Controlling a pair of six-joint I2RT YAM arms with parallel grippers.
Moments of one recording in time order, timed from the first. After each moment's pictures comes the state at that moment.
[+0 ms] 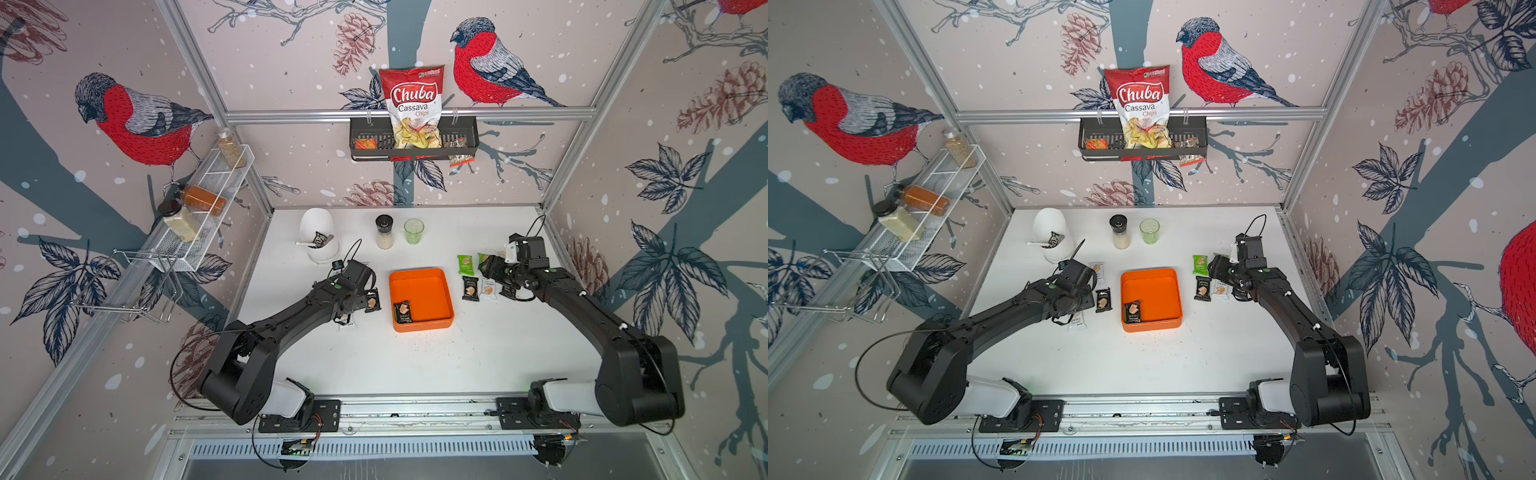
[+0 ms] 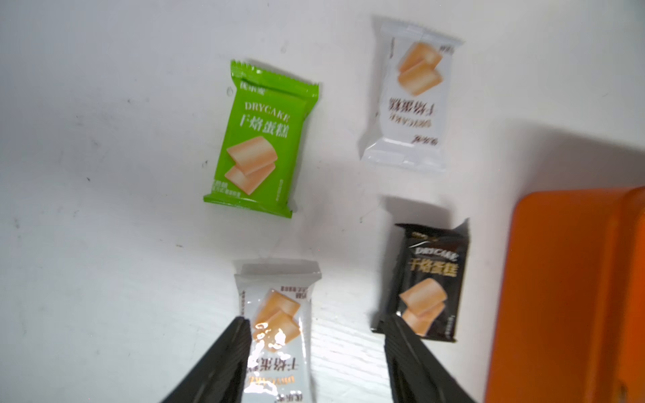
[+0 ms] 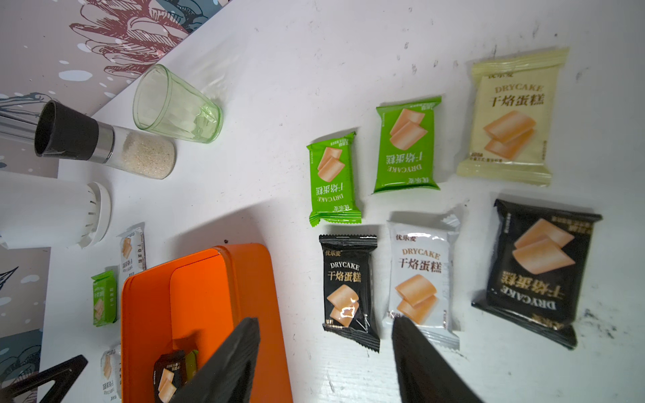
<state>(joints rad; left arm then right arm) -0.52 1.40 0.86 -0.57 -0.28 -0.77 0.17 1.35 0.88 -0.38 -0.23 0.44</state>
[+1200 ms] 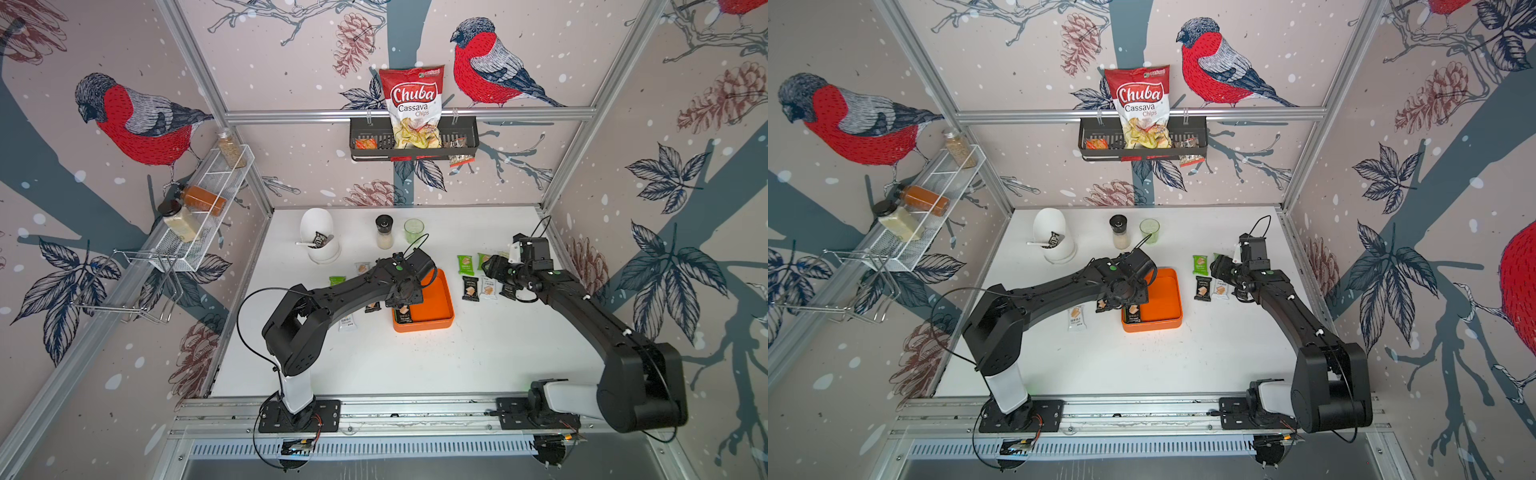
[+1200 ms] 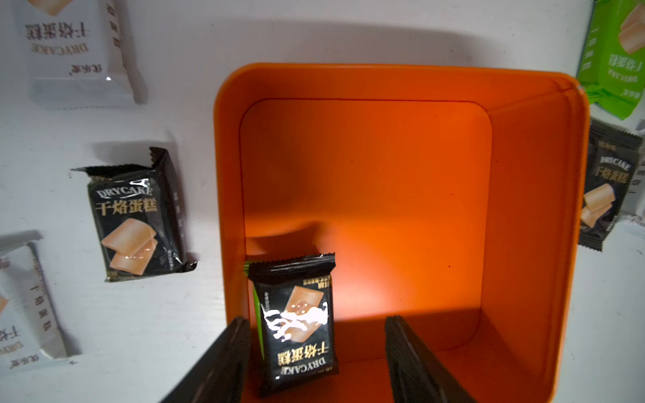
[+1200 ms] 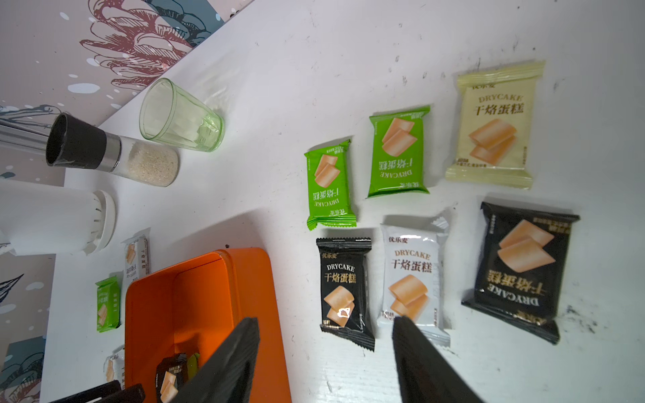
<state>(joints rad) -0.84 1.82 1.37 -0.80 -0.16 -0.90 0.15 1.32 0.86 -0.38 -0.24 0.44</state>
